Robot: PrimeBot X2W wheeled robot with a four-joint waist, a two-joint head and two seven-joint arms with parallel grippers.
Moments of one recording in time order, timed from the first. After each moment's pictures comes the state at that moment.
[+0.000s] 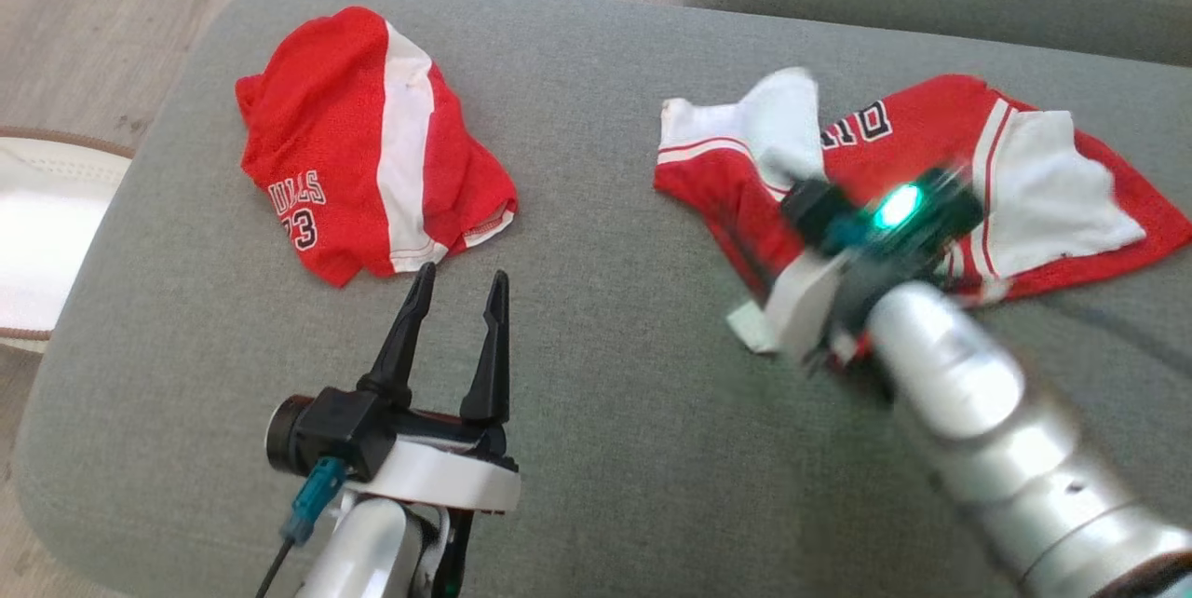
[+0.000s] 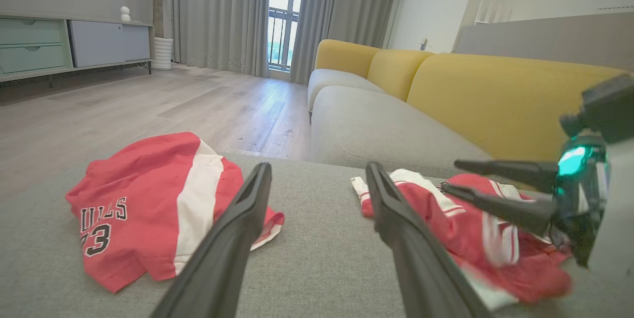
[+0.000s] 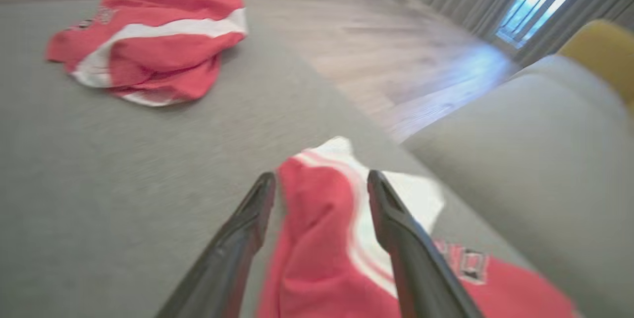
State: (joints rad) left arm -0.17 0.05 -0.38 0.23 -0.31 -0.01 -0.26; right arm -0.71 -0.17 0.60 0.80 -0.01 0.13 -0.06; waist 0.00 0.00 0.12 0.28
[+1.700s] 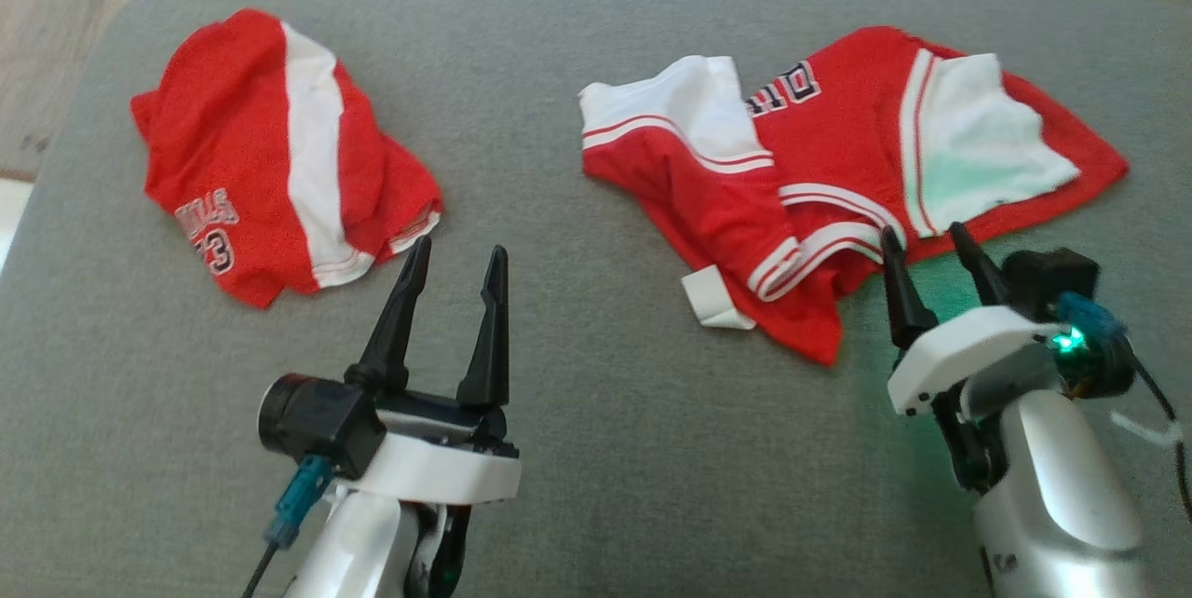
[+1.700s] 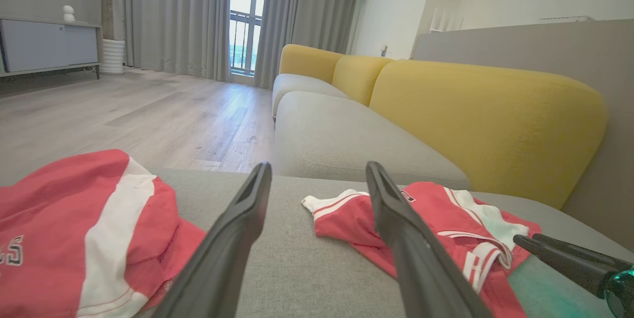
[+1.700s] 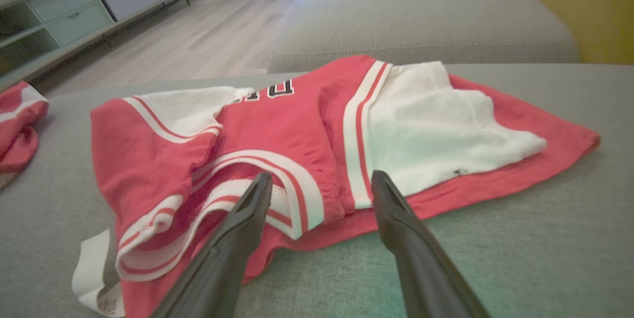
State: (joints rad) left arm -0.17 0.05 -0.37 0.14 -0.30 -0.02 -0.26; right arm -0.32 -0.05 -0.01 0.51 0.12 0.13 -0.02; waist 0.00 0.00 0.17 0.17
